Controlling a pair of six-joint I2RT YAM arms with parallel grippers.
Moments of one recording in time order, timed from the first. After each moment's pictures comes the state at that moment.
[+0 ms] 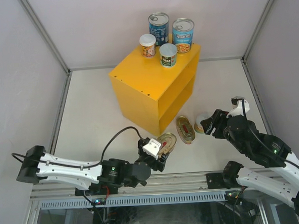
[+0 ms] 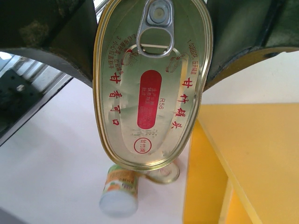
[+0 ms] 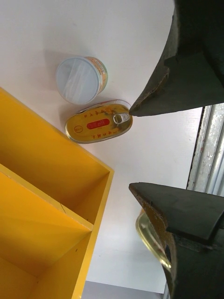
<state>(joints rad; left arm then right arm) -1.66 1.08 0.67 -0.04 -0.93 -0.41 0.86 0.58 0.97 -0.95 0.50 0.79</state>
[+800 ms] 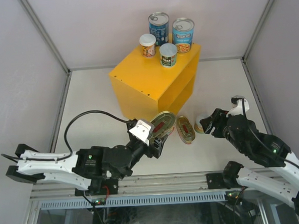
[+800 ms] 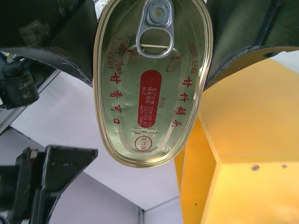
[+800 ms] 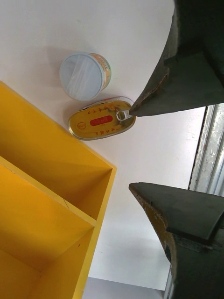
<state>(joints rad) -1.68 1.01 1.11 -0.27 -0.97 -0.20 0.86 0.58 0.97 -0.93 0.50 0.78</state>
